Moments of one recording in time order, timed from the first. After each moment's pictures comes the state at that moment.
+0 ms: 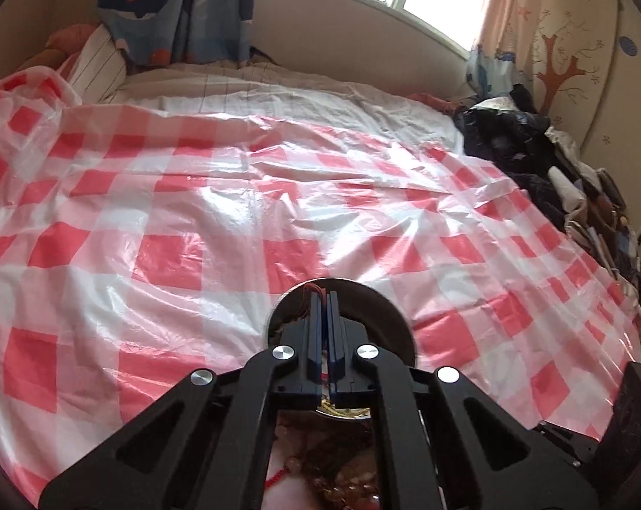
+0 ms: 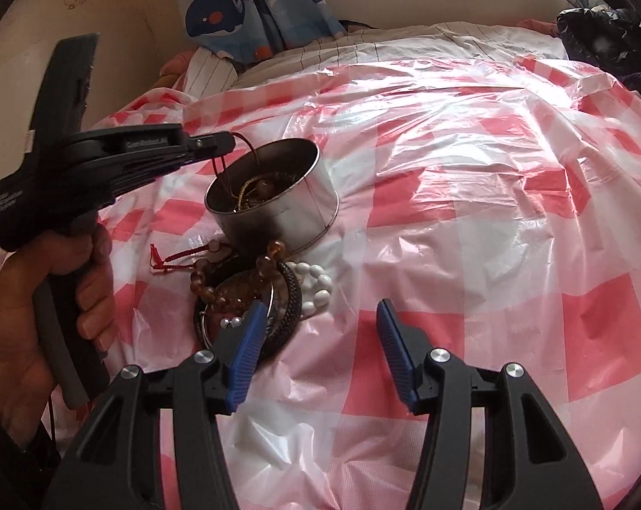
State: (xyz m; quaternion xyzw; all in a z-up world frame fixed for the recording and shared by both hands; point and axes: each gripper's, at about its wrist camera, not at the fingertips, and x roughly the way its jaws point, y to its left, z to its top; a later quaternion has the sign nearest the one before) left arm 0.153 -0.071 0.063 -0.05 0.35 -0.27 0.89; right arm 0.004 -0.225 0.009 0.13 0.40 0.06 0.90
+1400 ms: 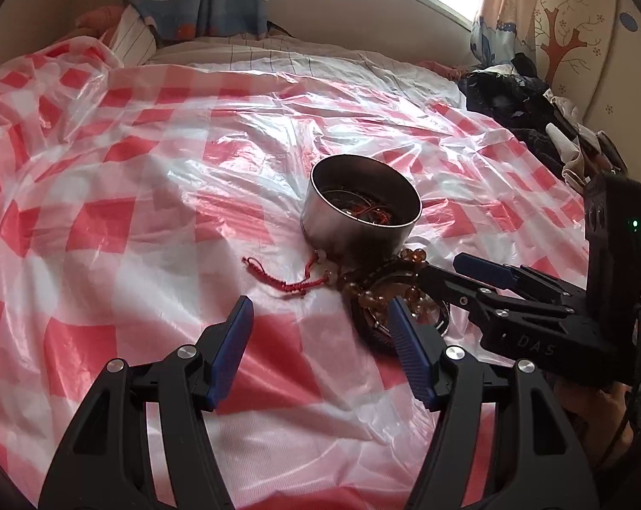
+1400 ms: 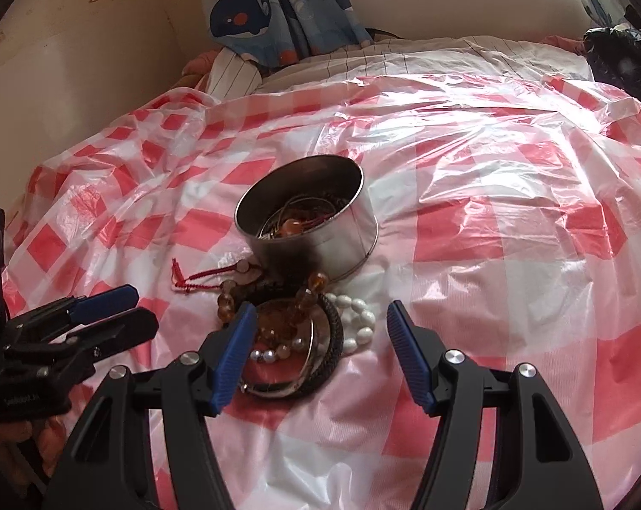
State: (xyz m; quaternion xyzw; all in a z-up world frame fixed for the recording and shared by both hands) left arm 0.064 -0.010 0.040 -0.01 0.40 -0.23 0.89; right arm 0.035 -0.207 0.014 0.11 0.39 0.09 0.91
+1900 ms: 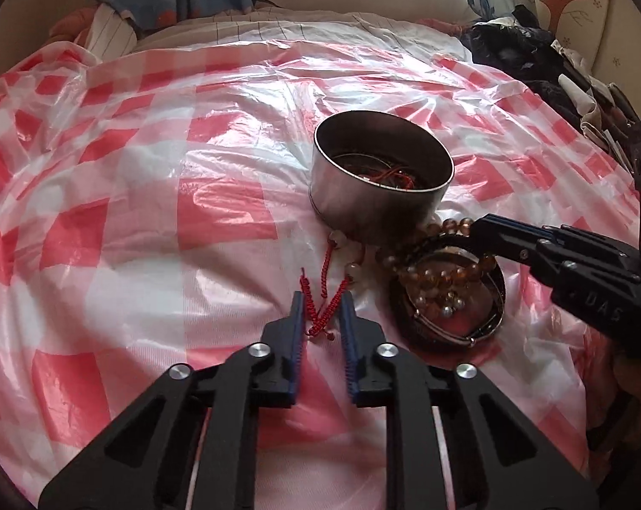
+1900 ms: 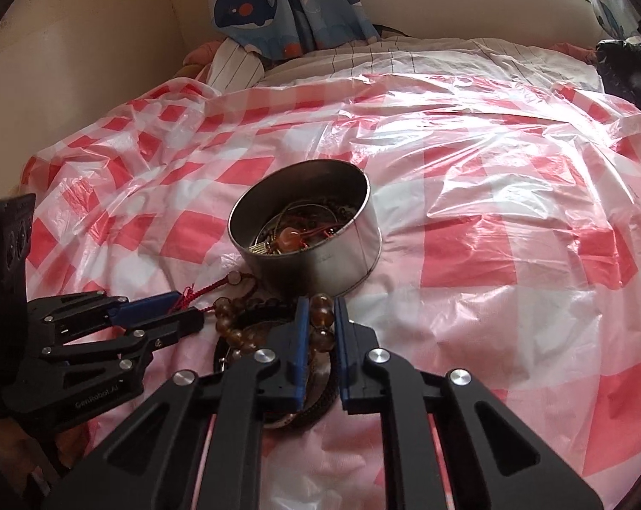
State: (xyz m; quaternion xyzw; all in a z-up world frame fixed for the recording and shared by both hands) left arm 0.082 -0.026 0.015 0.05 0.44 -0.23 0.87; right arm 0.029 -0.213 0.018 0.11 0.39 0.09 0.91
